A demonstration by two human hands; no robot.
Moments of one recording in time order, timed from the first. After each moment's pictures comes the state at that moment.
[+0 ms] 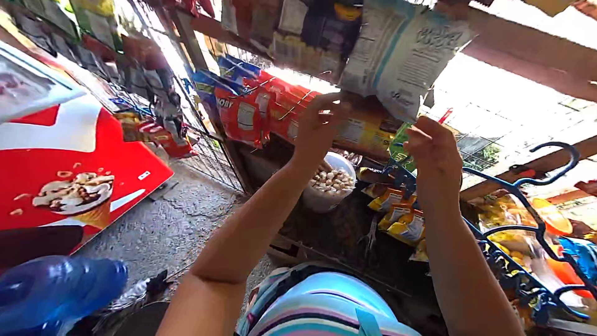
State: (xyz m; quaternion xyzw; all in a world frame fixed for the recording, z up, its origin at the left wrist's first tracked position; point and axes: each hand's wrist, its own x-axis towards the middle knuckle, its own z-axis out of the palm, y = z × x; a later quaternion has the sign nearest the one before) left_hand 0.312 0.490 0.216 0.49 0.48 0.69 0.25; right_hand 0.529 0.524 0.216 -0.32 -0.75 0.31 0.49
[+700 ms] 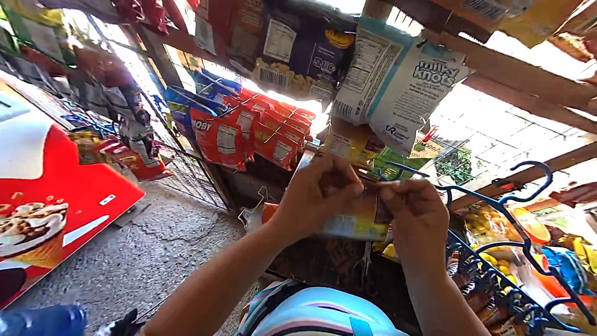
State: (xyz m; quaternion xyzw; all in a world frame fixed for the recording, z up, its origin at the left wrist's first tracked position) left_hand 0.311 0.448 0.206 0.62 0.37 0.61 0.33; right_hand 0.504 0.486 0.202 -0.22 -0.66 0.42 0.59
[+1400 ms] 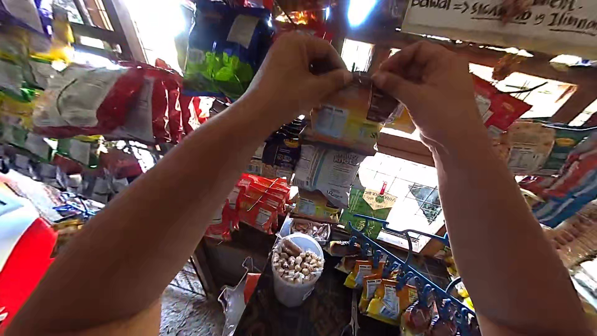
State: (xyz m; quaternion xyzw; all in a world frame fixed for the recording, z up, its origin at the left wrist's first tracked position) left_hand 0.293 0.498 0.452 0.76 0.39 0.52 0.01; right_hand 0.507 0.558 0.455 -0.19 -0.81 0.14 0.53
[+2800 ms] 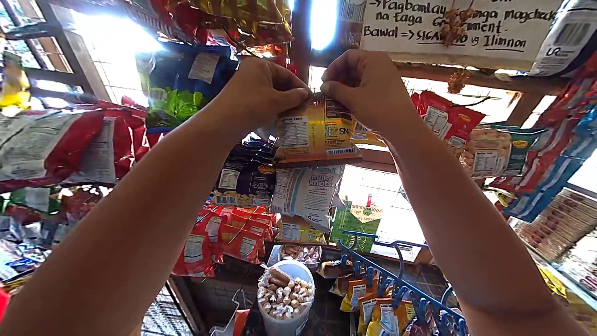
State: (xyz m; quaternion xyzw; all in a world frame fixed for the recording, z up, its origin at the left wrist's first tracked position) left_hand 0.300 0.514 0.479 0.72 0.48 0.50 0.09; right_hand 0.484 0.566 0.486 -0.26 -0.82 0.11 0.49
